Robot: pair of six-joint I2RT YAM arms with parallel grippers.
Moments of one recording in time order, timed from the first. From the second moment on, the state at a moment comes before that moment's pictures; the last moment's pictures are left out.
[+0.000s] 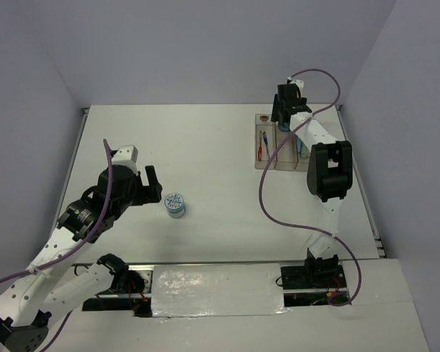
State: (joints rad) left arm -0.53 0.76 0.91 -0.75 -0.30 -0.47; right arm 0.14 2.15 1.80 -0.31 0.40 0.20
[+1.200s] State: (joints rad) left arm -0.43 0.66 0.94 -0.92 -0.68 -0.66; right arm 1.00 1.77 1.35 -0.16 0.25 0.24
